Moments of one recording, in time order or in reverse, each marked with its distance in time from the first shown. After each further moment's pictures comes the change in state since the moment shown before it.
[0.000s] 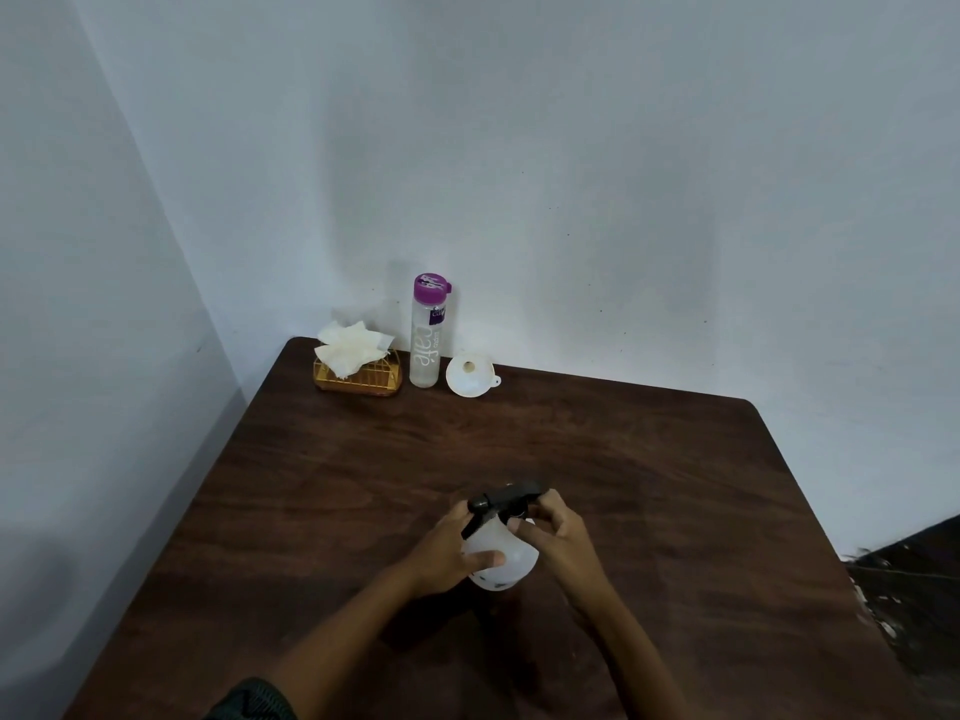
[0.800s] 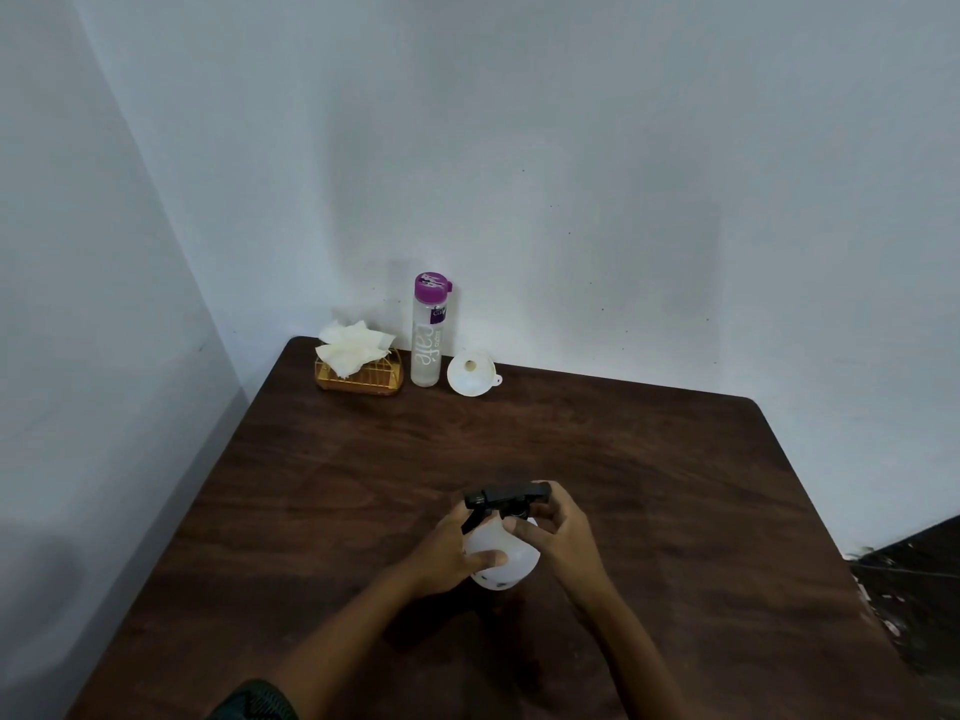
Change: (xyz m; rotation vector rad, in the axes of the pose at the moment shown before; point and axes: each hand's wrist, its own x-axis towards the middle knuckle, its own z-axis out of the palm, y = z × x) left_hand 0.005 -0.004 0.002 -0.049 -0.033 -0.019; right_hand 0.002 -0.003 -0.001 -0.015 0.033 -0.050
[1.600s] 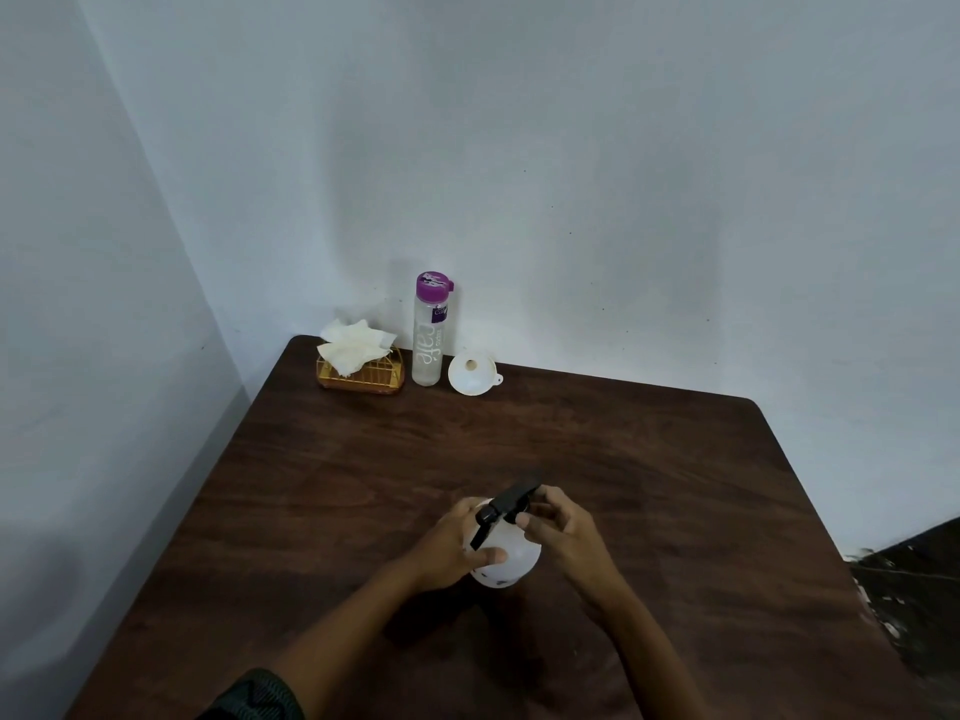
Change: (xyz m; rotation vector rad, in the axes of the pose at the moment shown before) left_hand 0.000 0.004 -0.002 0.105 0.012 0.026; right_hand -0.004 -0.002 -0.010 -0.045 -0.092 0.070
